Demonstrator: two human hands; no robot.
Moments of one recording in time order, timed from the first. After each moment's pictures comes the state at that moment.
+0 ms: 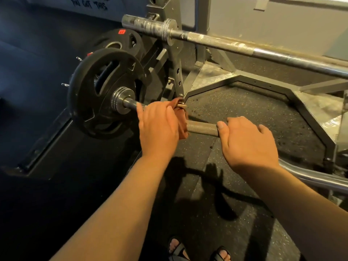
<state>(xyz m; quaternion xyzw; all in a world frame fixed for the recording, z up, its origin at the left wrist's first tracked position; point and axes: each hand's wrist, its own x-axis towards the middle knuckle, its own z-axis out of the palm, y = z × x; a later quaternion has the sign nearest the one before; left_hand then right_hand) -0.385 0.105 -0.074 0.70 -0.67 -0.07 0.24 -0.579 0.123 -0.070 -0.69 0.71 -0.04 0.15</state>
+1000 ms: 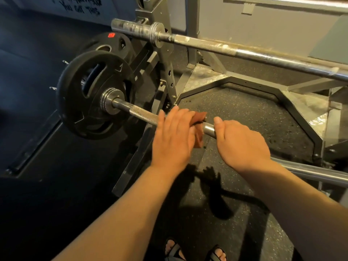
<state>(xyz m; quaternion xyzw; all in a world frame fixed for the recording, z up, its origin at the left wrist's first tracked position) -0.428 0.135 -0.092 0.59 -0.77 -0.08 0.22 -0.597 0.134 -0.058 -0.70 0.70 -0.01 0.16</state>
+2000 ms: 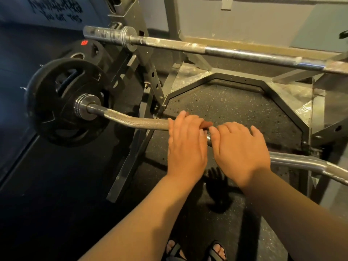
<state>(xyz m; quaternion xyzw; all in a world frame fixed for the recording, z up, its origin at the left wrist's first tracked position) -0.515 0.154 -0.092 0.57 -0.75 -0.16 0.28 -0.652 0.163 -0.070 -0.69 0.72 0.00 0.12</state>
